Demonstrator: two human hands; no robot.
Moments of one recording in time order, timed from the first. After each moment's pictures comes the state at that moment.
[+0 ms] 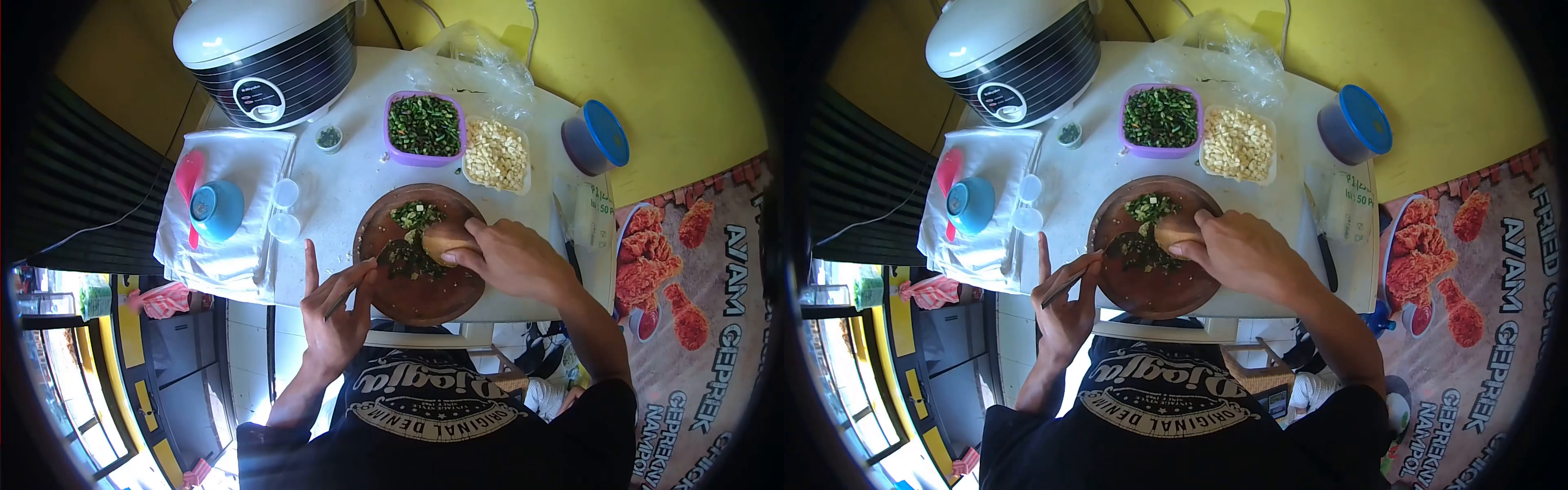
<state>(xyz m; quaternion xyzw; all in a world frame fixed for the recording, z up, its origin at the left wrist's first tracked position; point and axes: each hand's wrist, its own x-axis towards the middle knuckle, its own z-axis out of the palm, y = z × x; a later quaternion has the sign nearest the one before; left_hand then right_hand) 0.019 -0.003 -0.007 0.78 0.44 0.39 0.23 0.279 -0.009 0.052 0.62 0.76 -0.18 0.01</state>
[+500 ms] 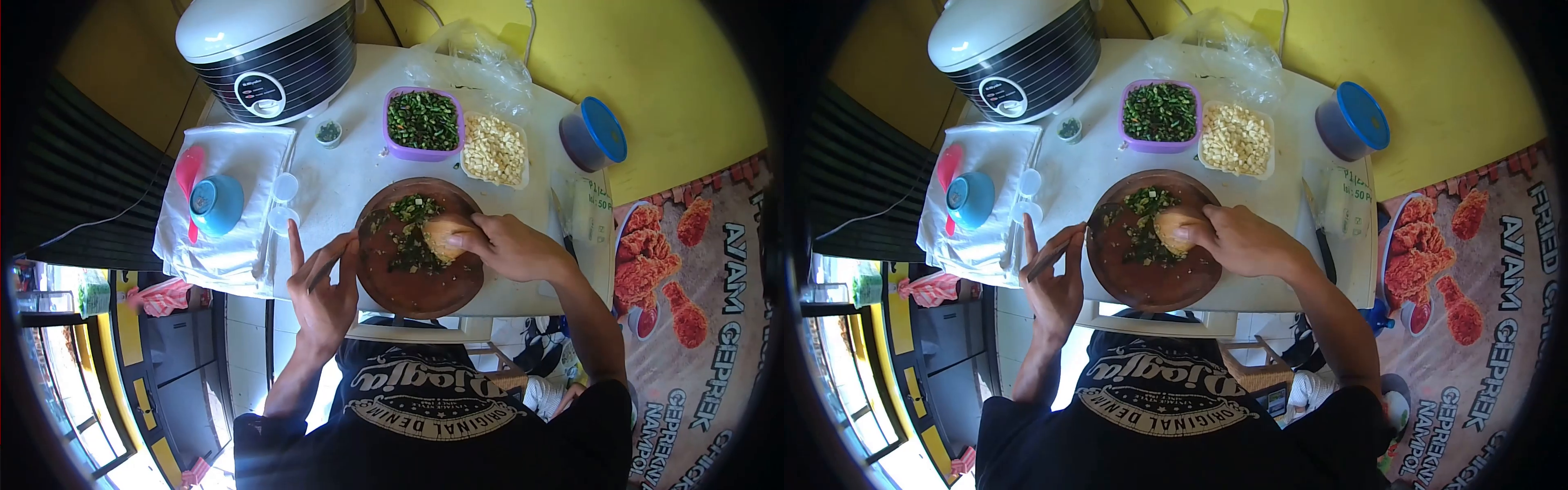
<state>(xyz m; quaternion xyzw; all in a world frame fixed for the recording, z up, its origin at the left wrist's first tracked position) 0.020 0.016 -0.009 0.76 0.45 0.45 0.16 0.292 -0.003 0.044 0.64 0.65 -0.40 -0.05</state>
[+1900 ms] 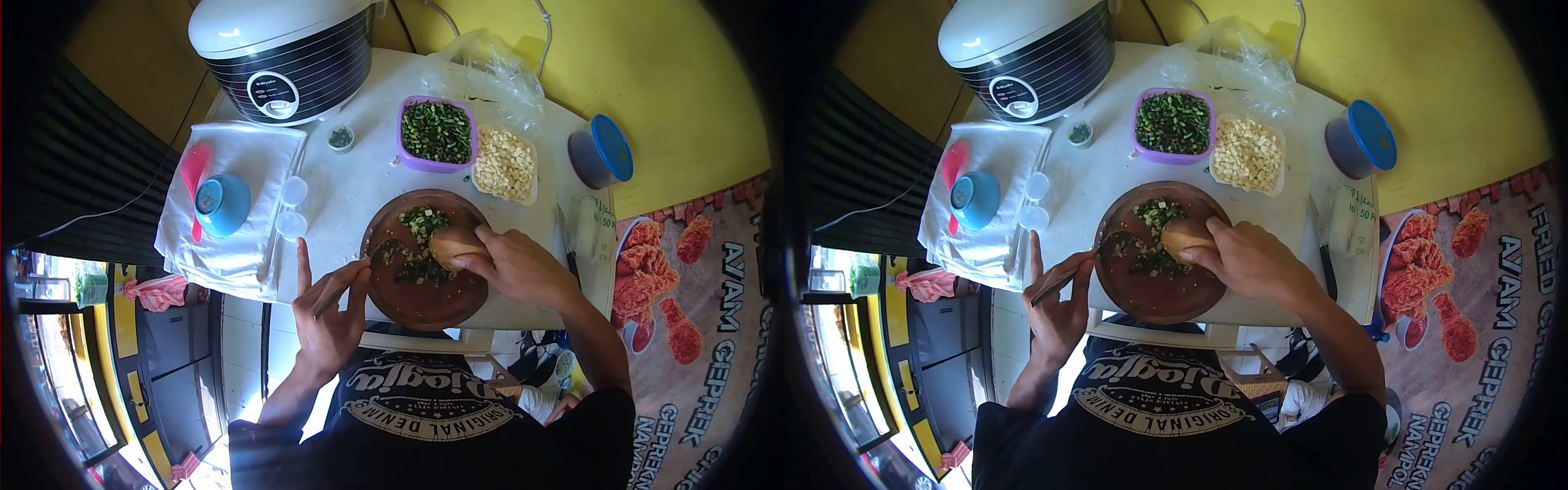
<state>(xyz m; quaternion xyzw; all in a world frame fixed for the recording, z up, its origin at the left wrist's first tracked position) 0.011 0.001 0.001 0.76 0.46 0.41 0.21 0.286 -0.004 0.051 0.64 0.70 -0.32 -0.01</state>
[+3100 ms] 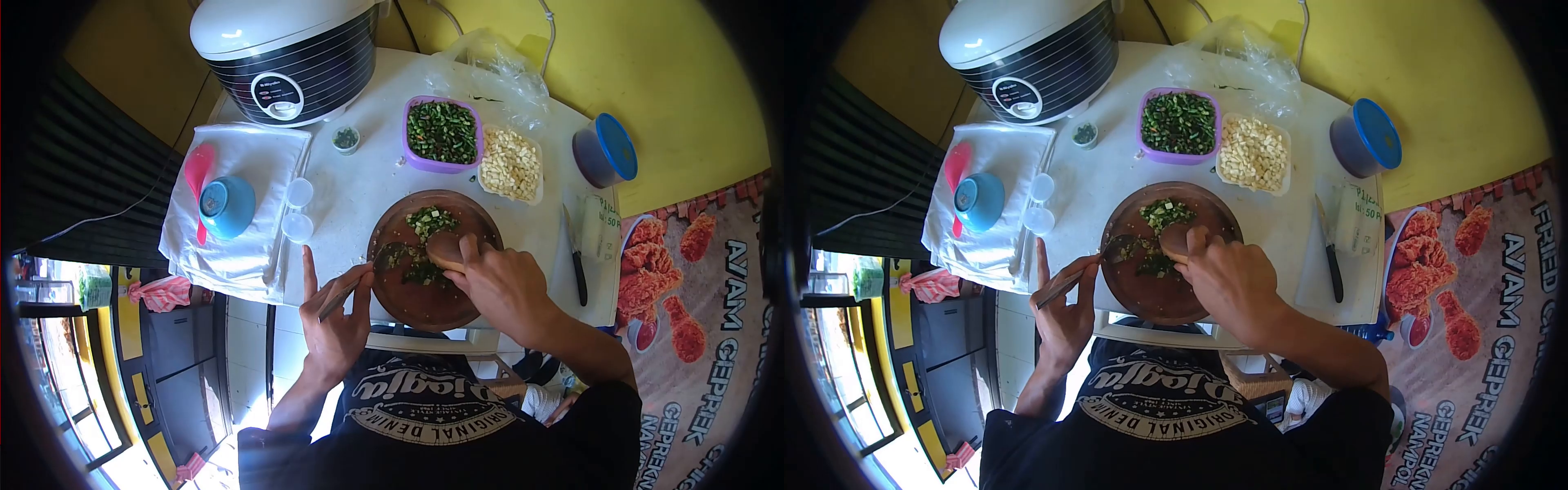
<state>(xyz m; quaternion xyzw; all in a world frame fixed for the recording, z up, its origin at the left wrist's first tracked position) 0.010 0.001 -0.004 0.75 0.47 0.42 0.21 0.238 -0.024 0.048 0.65 0.75 -0.10 0.05</state>
